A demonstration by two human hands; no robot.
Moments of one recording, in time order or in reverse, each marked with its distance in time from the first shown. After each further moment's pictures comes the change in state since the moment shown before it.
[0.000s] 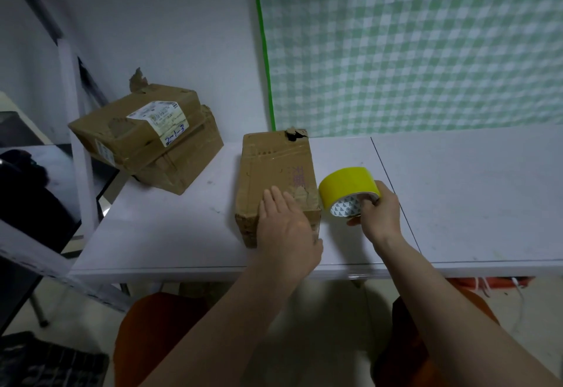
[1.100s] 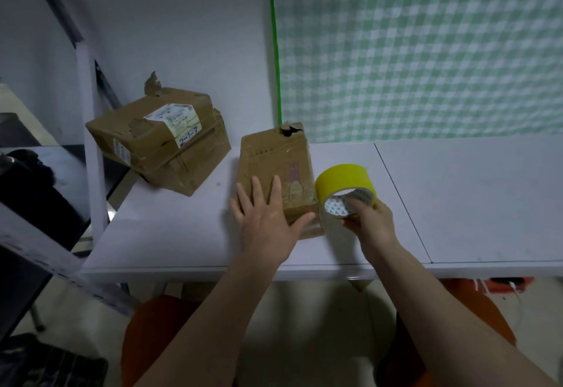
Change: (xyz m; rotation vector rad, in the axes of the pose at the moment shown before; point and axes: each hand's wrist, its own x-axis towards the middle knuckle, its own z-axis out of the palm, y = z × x) left_hand 0.014 -0.058 0.014 -0.157 0.141 -0.146; right_hand -0.030 -0.018 0.026 0.459 -0.021 0.289
